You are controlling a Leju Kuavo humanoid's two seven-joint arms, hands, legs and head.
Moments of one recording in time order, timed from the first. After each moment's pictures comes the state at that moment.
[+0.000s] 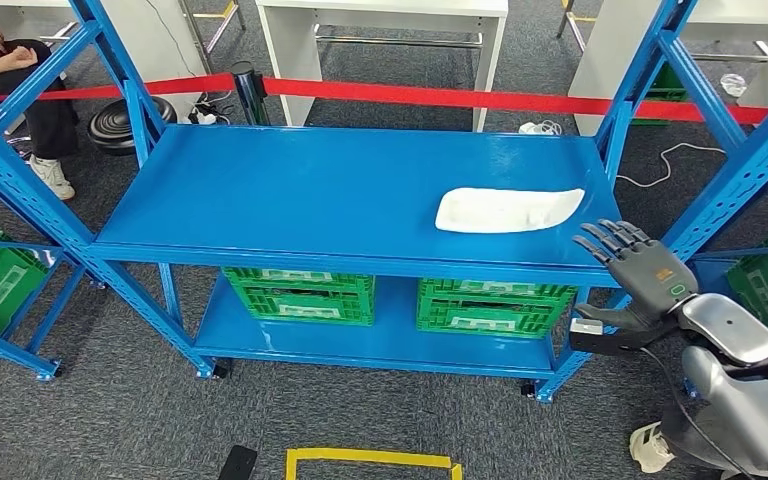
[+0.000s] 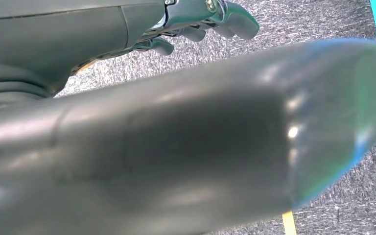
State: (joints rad) left arm -0.17 -0.22 0.48 -0.22 -0.81 0.20 -0.43; right arm -0.16 -0.77 -0.05 -1.36 1.16 -0.13 -0.36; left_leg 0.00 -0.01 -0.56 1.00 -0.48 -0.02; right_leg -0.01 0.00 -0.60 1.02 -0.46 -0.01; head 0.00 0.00
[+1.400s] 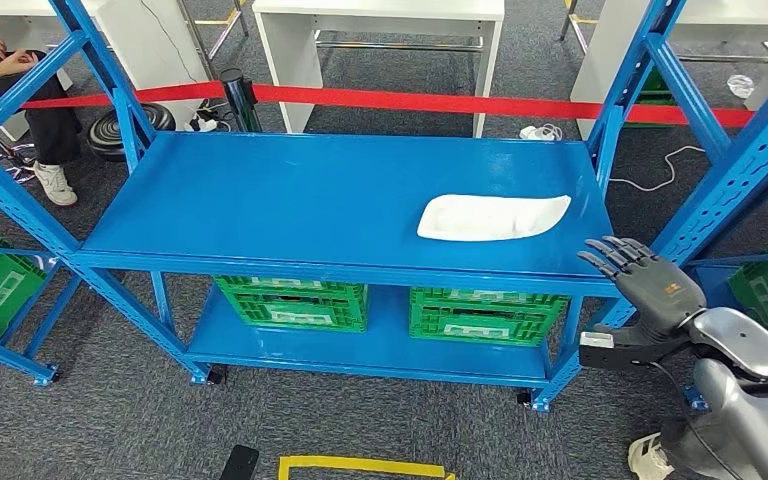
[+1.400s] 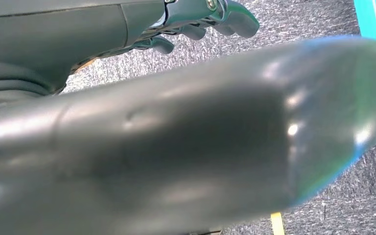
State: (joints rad) left arm -0.16 -0.23 0.48 -0.22 -0.81 0.22 -0.43; right arm -0.10 -0.76 -0.12 -1.41 1.13 -0.03 -0.41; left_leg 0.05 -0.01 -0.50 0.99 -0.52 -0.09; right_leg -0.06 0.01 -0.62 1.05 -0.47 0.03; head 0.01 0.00
